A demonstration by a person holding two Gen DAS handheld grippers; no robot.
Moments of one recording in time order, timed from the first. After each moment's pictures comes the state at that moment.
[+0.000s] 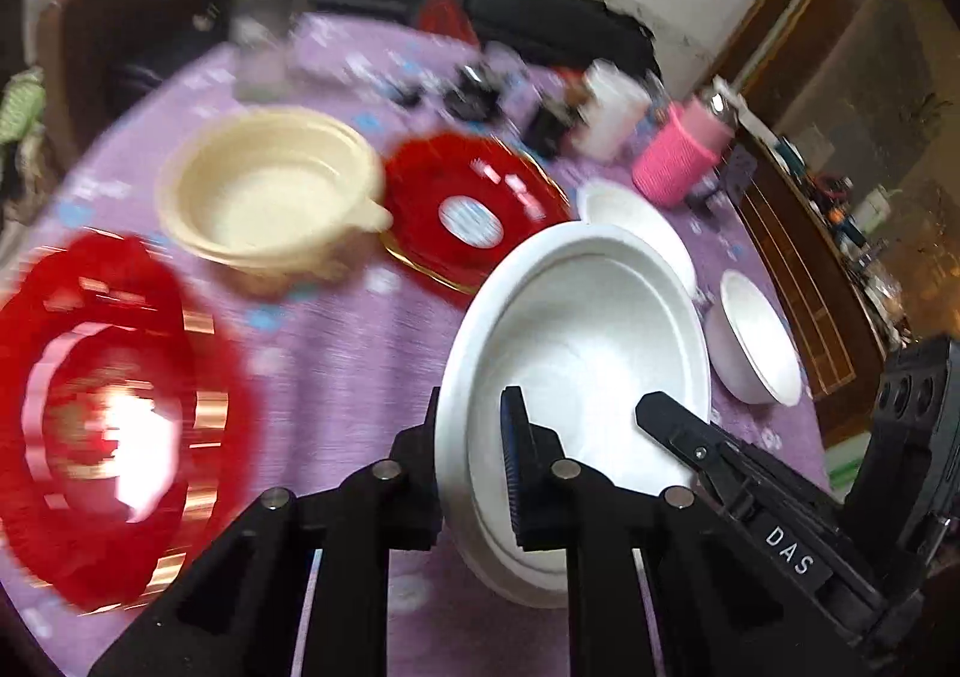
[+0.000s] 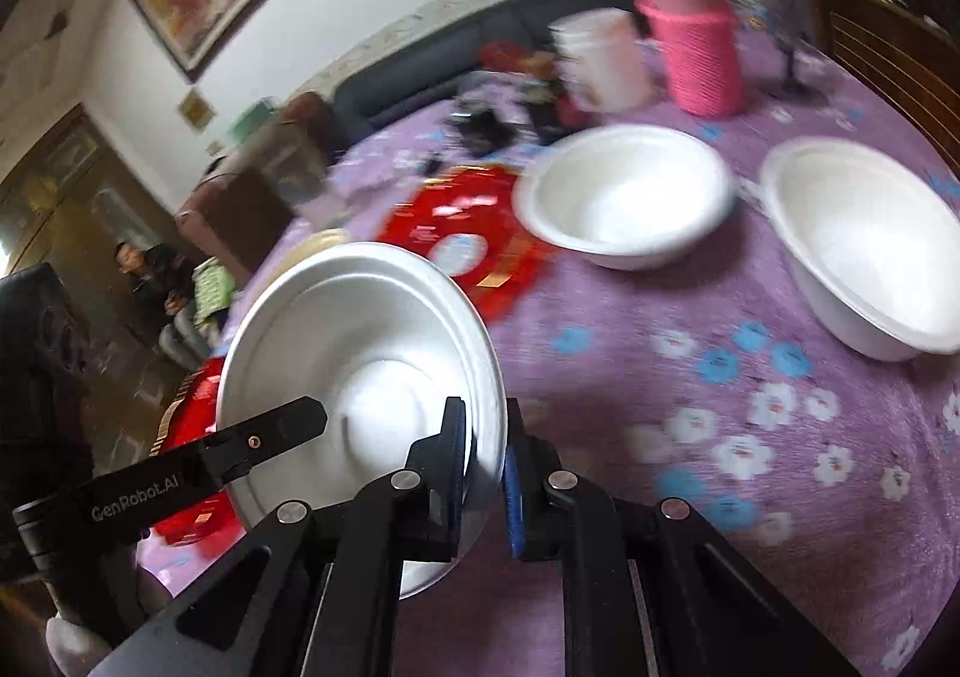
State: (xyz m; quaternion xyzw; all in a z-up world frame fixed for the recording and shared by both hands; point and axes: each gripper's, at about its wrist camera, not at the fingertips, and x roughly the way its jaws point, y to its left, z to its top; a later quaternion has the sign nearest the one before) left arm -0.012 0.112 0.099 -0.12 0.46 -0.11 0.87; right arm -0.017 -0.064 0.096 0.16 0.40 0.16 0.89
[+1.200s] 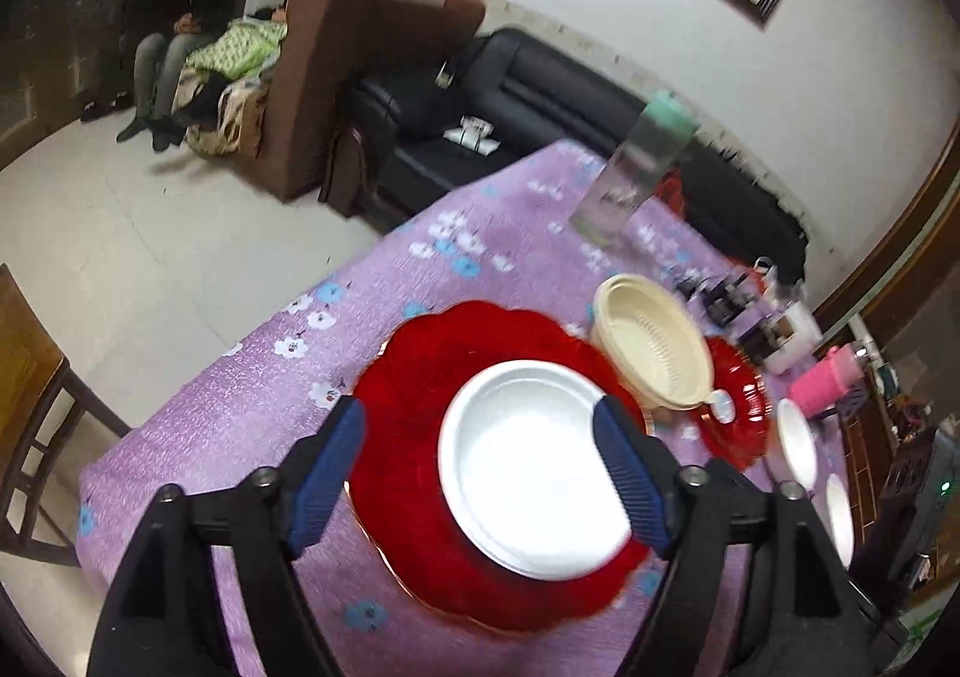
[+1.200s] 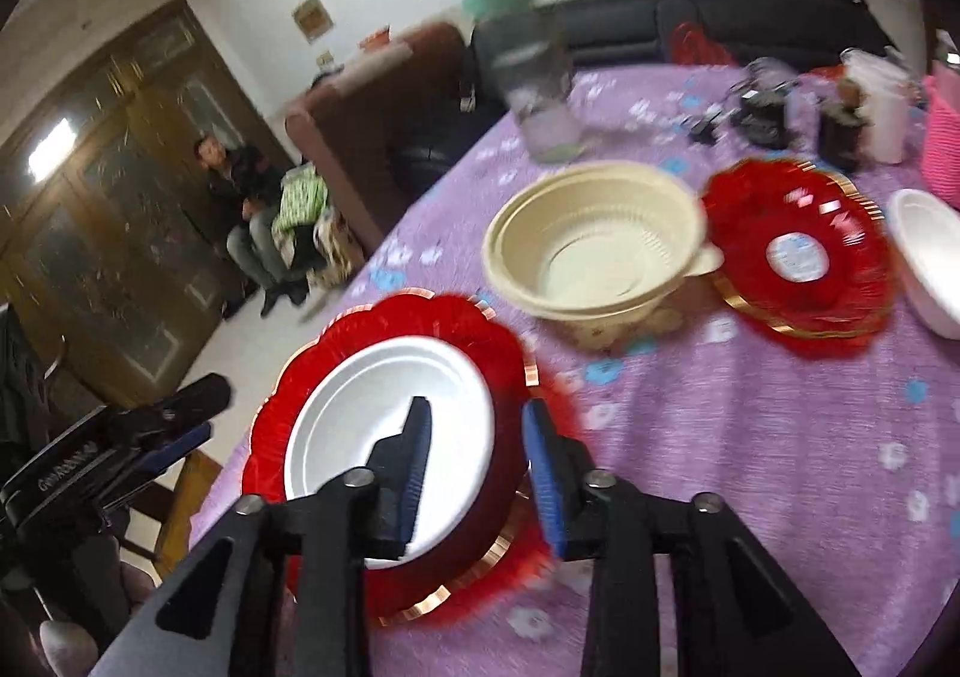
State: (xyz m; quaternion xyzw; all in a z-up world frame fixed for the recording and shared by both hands) left arm -0.093 0.328 0.110 -0.25 0.35 0.10 0.90; right arm -0.008 0.112 0.102 0.09 0.39 0.25 0.88
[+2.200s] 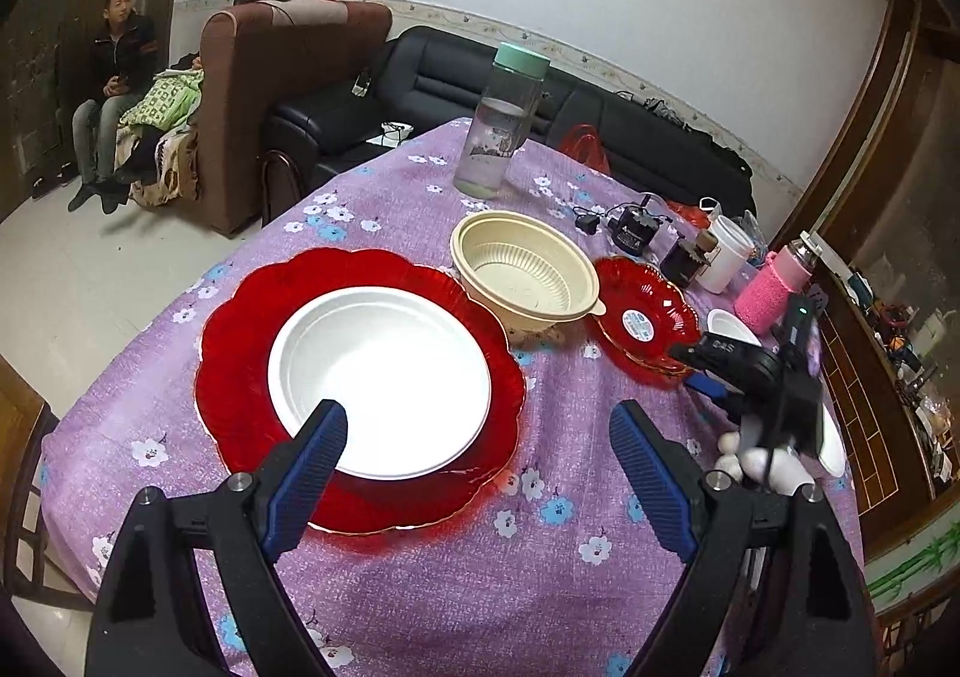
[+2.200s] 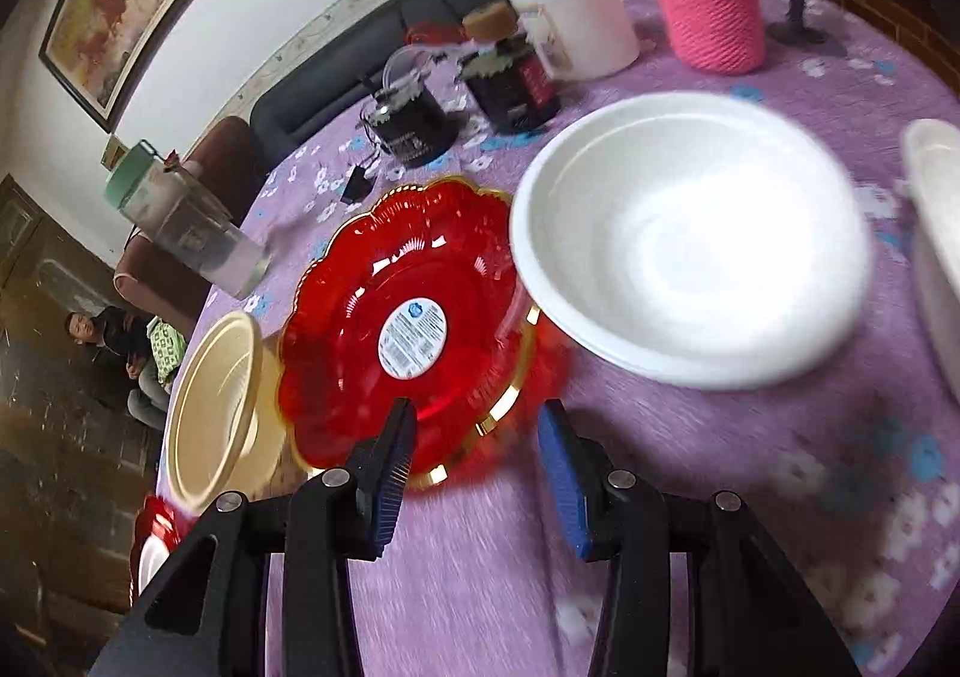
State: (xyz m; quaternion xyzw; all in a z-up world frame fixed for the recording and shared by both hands) left arm -0.103 0.223 0.113 -0.17 0.36 0.03 0.92; right arm 0.112 -0.053 0.043 0.24 0.45 0.06 0.86
